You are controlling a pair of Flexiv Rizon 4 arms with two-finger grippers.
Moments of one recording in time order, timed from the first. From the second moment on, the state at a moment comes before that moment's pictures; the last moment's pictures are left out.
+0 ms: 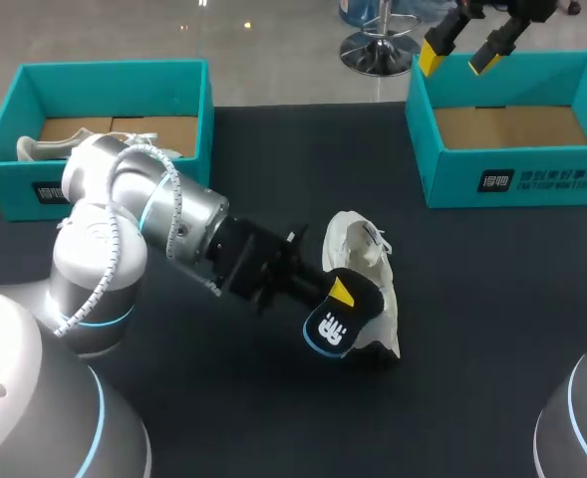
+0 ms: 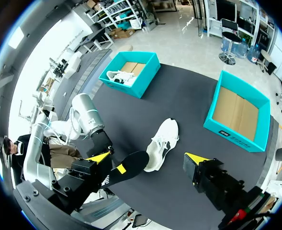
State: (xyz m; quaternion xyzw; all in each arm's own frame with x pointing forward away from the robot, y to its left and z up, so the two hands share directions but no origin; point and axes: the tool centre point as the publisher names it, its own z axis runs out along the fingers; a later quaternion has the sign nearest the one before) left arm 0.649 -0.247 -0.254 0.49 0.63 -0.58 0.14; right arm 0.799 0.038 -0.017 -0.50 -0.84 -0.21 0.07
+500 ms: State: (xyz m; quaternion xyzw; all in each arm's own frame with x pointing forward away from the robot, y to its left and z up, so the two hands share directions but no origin) left arm 0.655 -0.267 -0.267 0.48 0.63 -0.59 0.13; right arm 0.799 0.038 -0.017 -0.50 -0.84 -0.21 0.07
